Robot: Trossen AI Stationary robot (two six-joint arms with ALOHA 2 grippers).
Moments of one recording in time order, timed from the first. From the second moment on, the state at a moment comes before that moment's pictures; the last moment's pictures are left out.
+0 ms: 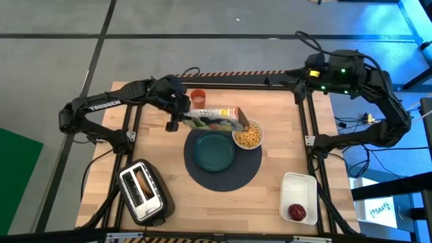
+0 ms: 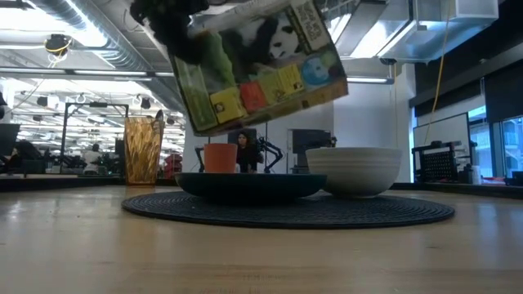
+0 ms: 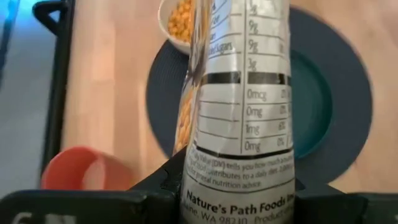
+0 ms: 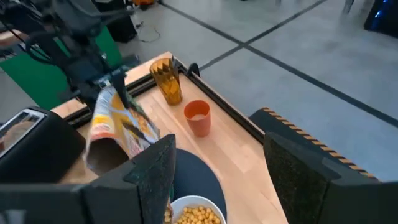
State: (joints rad) left arm 0.38 1.28 1.21 -0.81 0.22 0.44; right arm -0.37 1.13 1.79 -1.10 0.09 0.24
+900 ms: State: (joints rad) left arm 0.51 1.09 0.83 0.33 0.38 -0.22; right arm -0.37 1.08 1.79 -0.91 0.01 0.23
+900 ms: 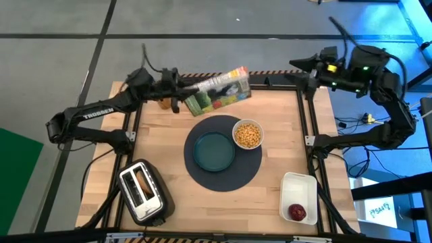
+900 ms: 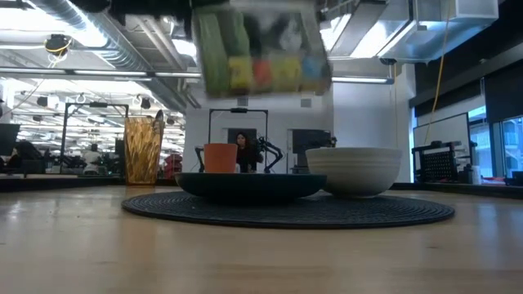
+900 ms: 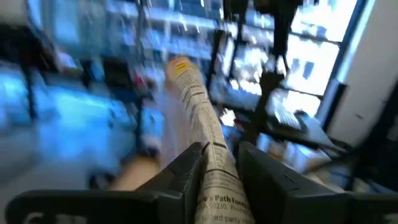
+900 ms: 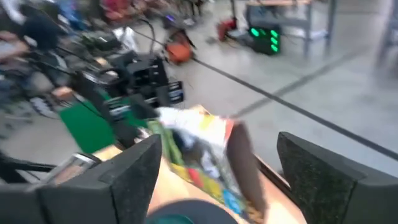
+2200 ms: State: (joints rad) left arm 0.46 1.20 0.68 0.65 0.50 -0.41; right arm -0.37 0.75 0.77 -0.29 -0.17 0.47
